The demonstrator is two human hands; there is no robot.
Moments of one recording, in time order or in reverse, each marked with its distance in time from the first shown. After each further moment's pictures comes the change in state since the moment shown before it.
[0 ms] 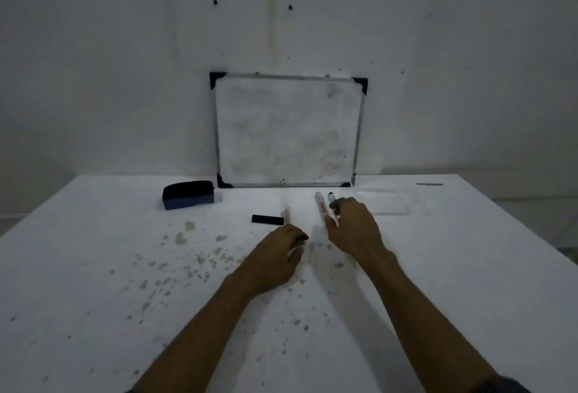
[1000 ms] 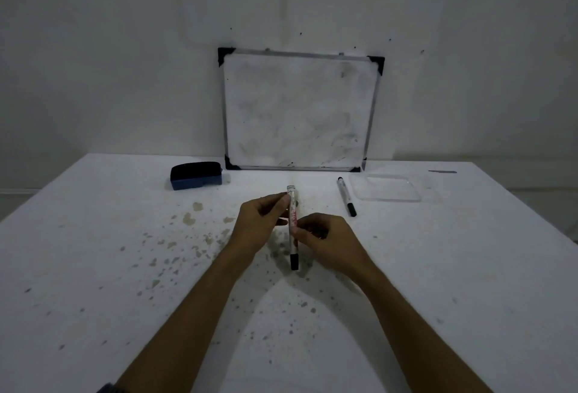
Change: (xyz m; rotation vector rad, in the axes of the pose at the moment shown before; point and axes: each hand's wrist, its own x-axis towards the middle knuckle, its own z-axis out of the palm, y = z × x) left_hand 0.001 0.015 -0.045 -0.819 0.356 -0.425; right_hand -0.052 -0.038 0.019 0.633 -0.285 -0.057
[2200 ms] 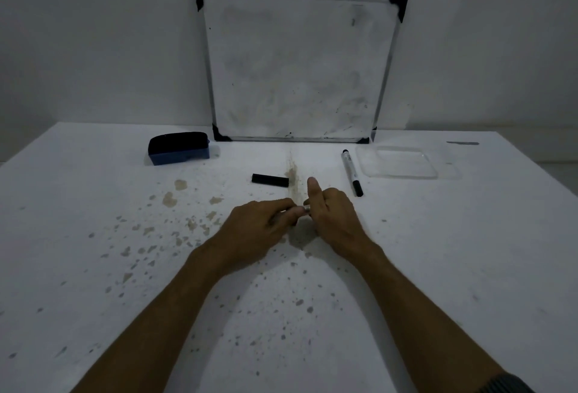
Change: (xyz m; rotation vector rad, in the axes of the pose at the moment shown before) left_hand -0.001 -0.028 -0.008 0.879 -0.305 0.358; right_hand 0.045 0.036 0.016 -0.063 0.202 -0.017
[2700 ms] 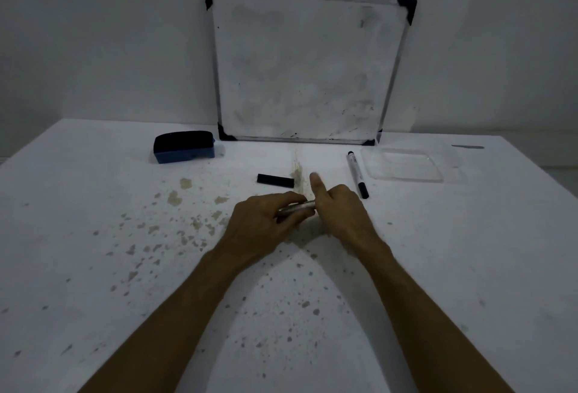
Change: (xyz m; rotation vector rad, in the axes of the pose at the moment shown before) left_hand 0.004 -0.005 0.005 0.046 0.277 0.116; right_hand 0.012 -0.007 -0.004 -0.139 -0.045 0.217
